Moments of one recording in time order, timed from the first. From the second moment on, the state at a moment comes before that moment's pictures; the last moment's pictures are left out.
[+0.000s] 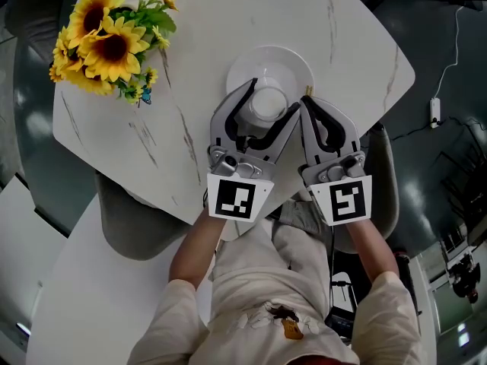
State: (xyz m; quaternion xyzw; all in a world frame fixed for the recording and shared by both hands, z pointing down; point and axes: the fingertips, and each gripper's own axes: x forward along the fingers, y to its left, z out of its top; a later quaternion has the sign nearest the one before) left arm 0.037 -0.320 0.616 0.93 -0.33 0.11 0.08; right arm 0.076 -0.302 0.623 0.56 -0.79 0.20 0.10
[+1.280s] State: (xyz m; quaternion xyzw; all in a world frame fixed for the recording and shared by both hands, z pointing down) left arm 0.006 -0.287 0.585 0.92 -0.37 0.09 0.11; right arm 0.092 -0.278 0.590 0.58 -0.79 0.16 0.10
